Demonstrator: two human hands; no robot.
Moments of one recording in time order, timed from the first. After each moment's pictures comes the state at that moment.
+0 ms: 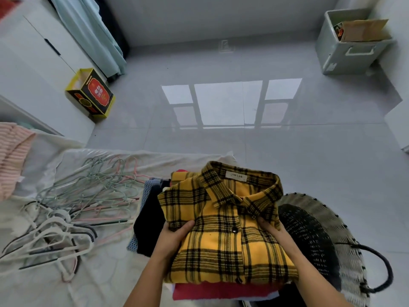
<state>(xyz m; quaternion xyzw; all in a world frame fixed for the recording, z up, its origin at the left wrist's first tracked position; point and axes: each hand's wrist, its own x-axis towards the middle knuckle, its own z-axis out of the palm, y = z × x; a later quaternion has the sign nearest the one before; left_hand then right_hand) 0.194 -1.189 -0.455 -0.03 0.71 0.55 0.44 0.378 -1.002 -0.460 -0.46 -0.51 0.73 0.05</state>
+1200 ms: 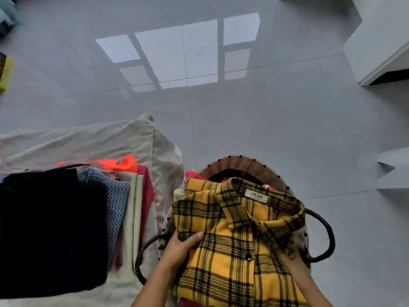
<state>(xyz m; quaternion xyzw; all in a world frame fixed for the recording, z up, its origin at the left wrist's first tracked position) 0.366 -1.055 -0.643 0.00 0.74 0.35 0.58 0.607 -0.931 -0.652 -0.64 -0.42 0.64 -0.03</state>
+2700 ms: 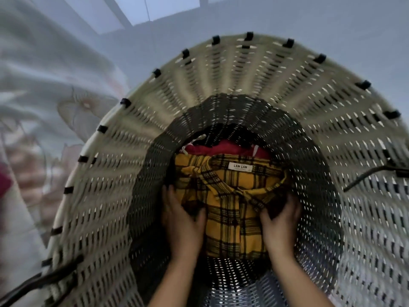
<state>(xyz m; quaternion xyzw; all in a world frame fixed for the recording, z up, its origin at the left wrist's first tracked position) 0.431 -1.054 -0.887 0.20 0.91 0.21 0.29 0.589 -0.981 -0.907 -0.75 -0.47 0.46 0.08</state>
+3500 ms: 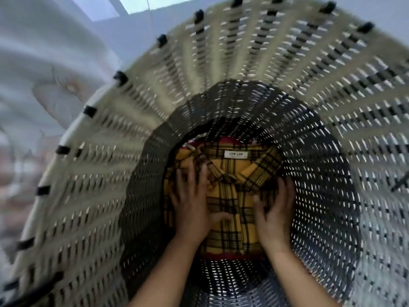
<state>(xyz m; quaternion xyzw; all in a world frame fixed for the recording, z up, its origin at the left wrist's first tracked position) 0.419 -1.040 -0.929 0.45 0.82 0.03 0.34 0.577 -0.977 -0.929 -0.65 -0.66 0.37 0.08</state>
